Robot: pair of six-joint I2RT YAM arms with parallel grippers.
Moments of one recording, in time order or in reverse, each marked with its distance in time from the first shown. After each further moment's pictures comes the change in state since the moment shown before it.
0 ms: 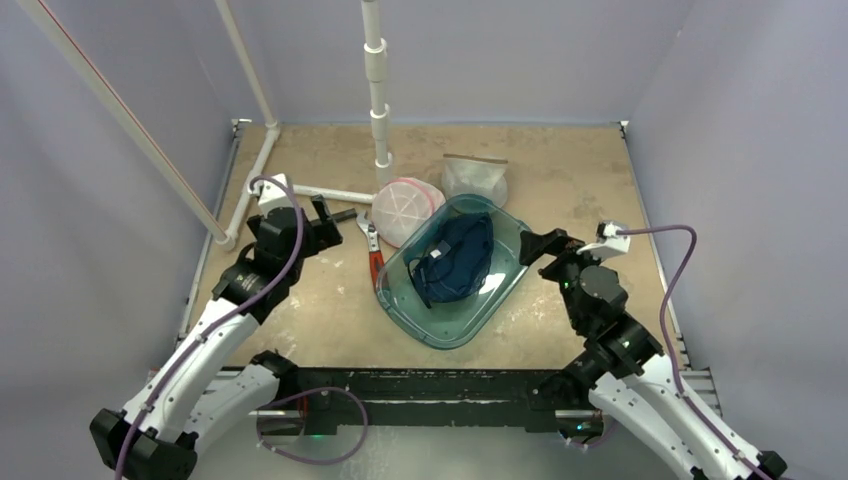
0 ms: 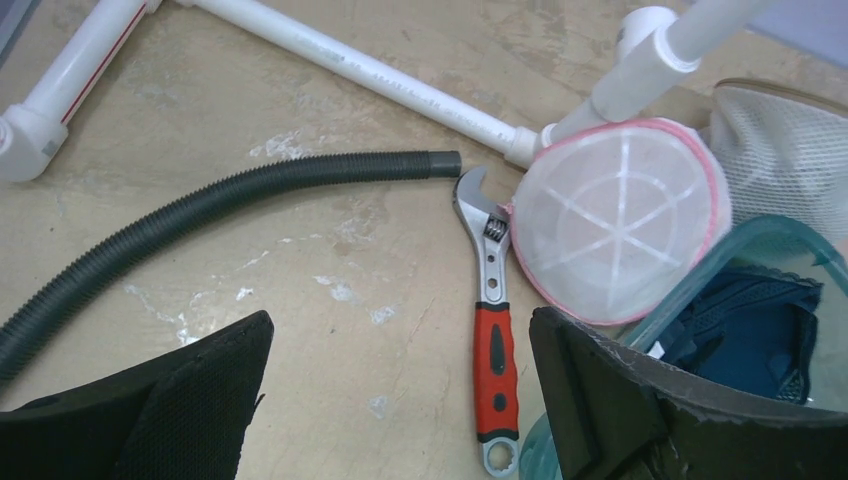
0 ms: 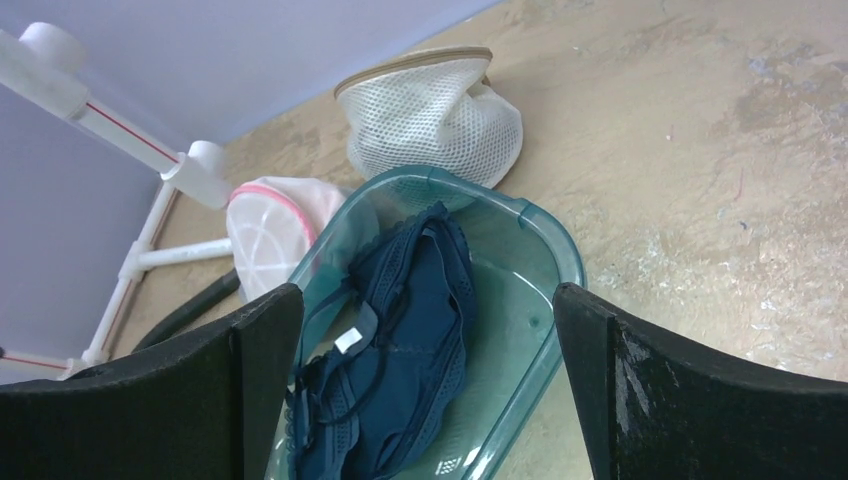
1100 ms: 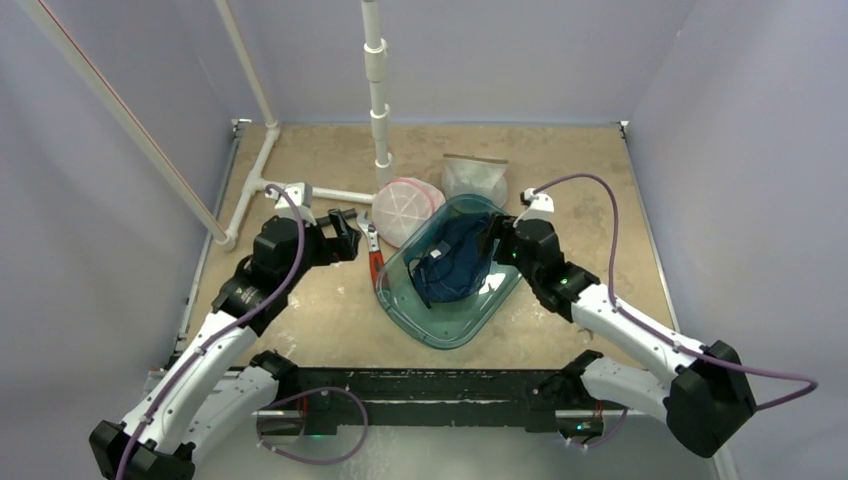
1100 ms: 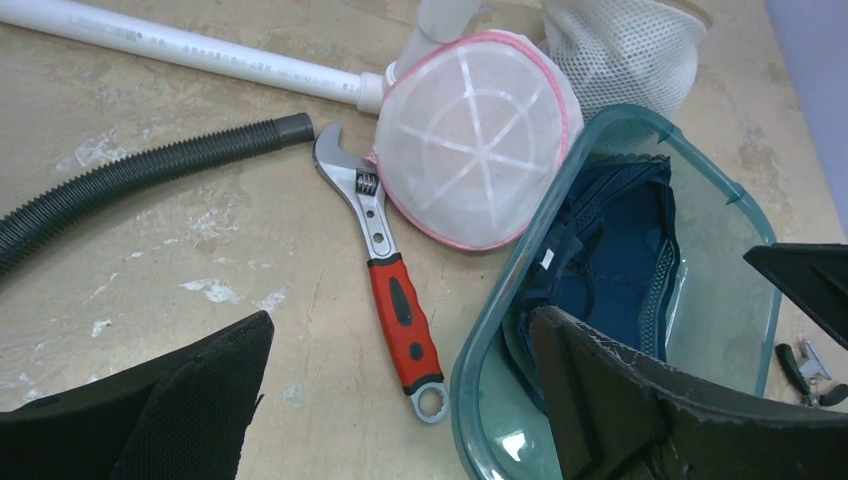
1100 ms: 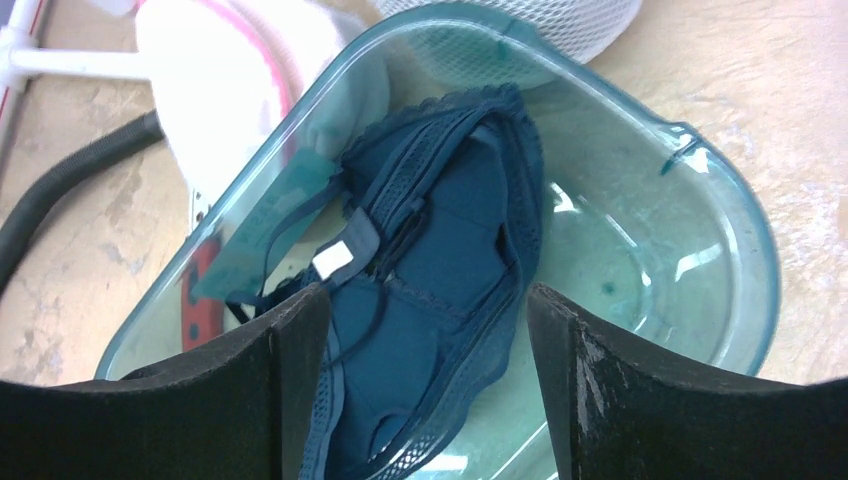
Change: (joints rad) left arm 0.000 -0.090 -0.102 0.137 0.344 0.084; right arm -0.011 0.609 0.111 0.180 -0.269 -0.043
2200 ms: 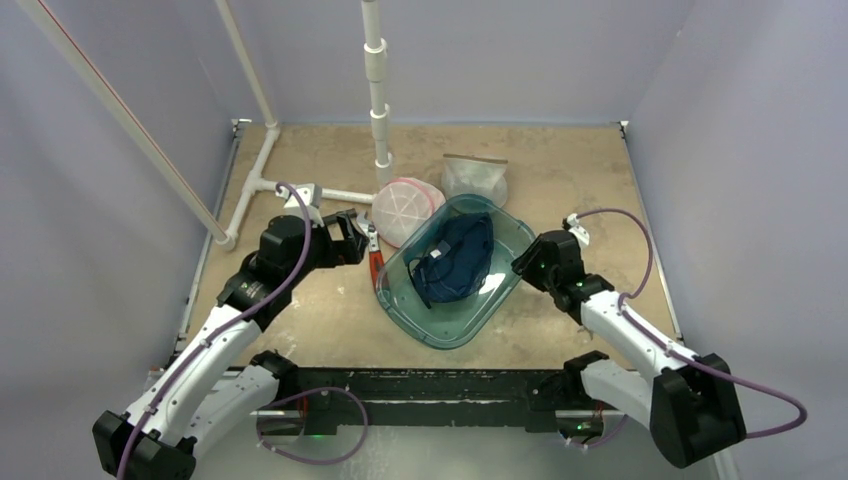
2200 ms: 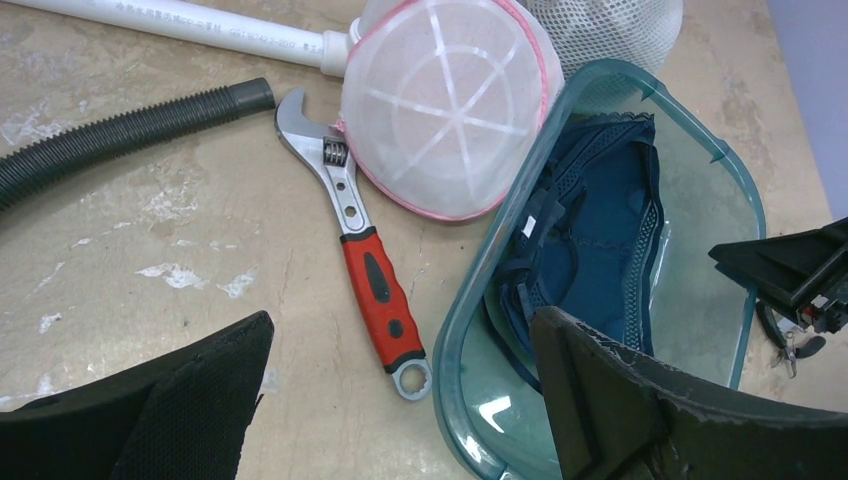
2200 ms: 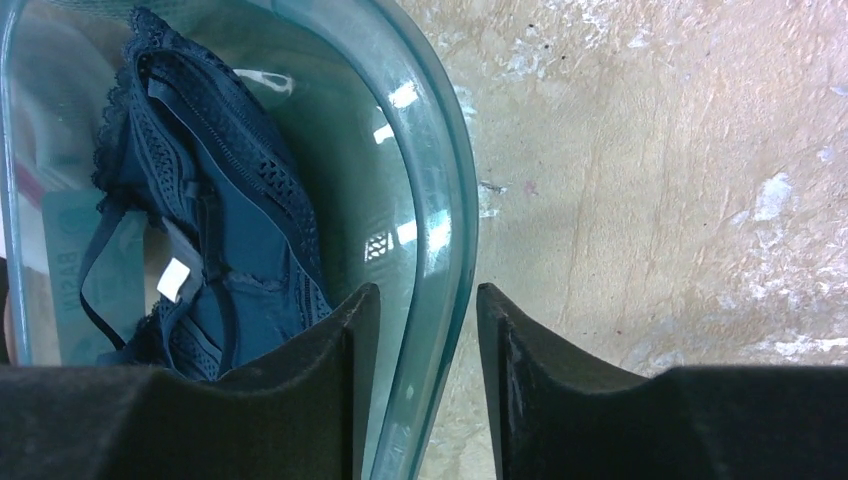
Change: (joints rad) left arm -0.002 0.033 0.000 -0.008 0.080 -0.005; right arm -0.271 -0.022 -0.137 -0.178 -0.116 0.311
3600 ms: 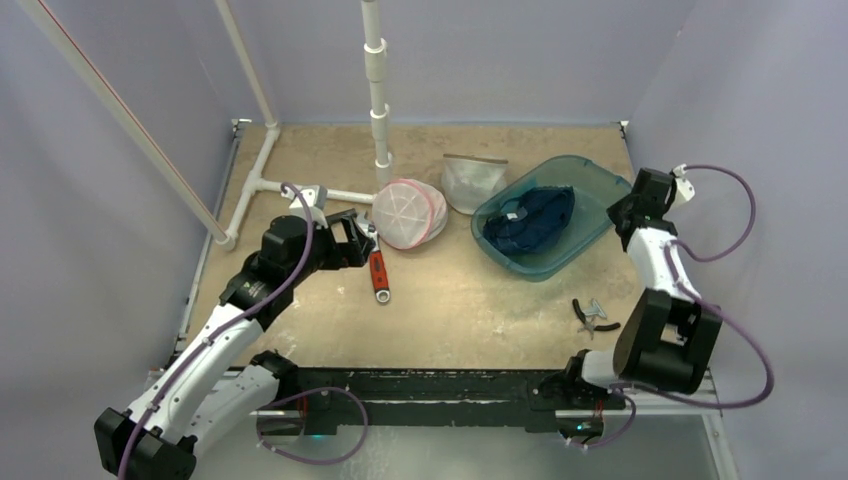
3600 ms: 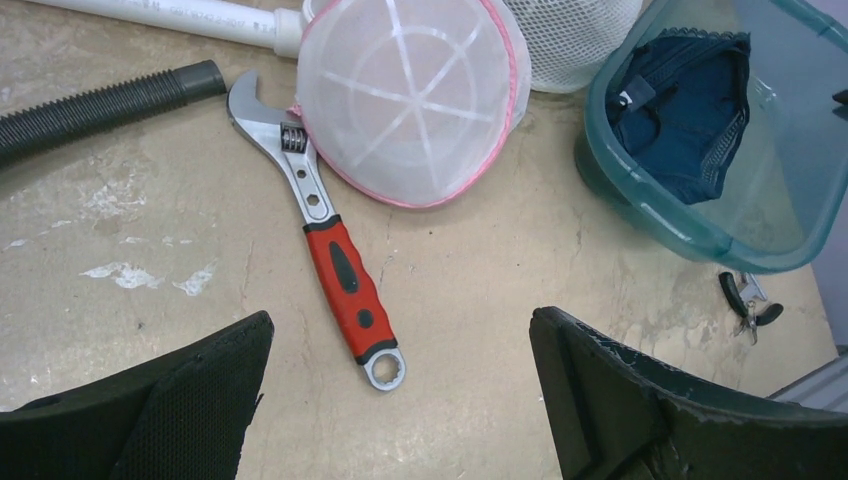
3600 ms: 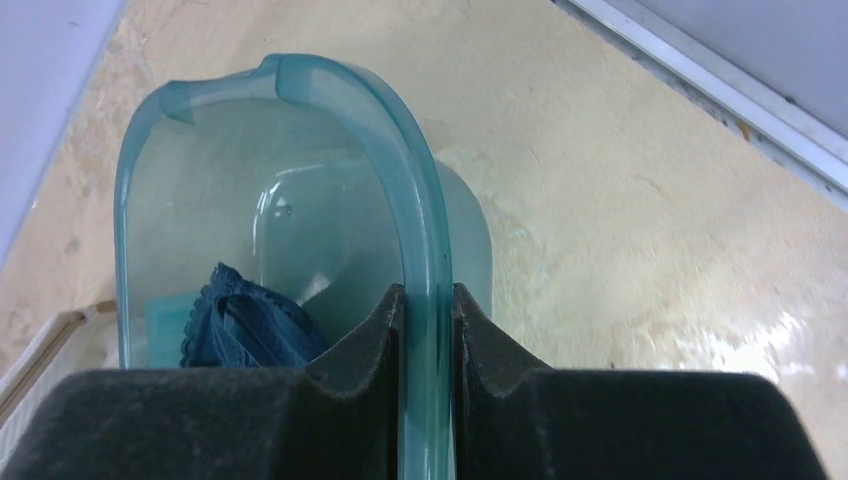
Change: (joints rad) left arm 0.000 0.004 -0.011 0.026 0.079 -0.021; right arm -0.644 0.296 0.428 -0.035 0.028 -0.230
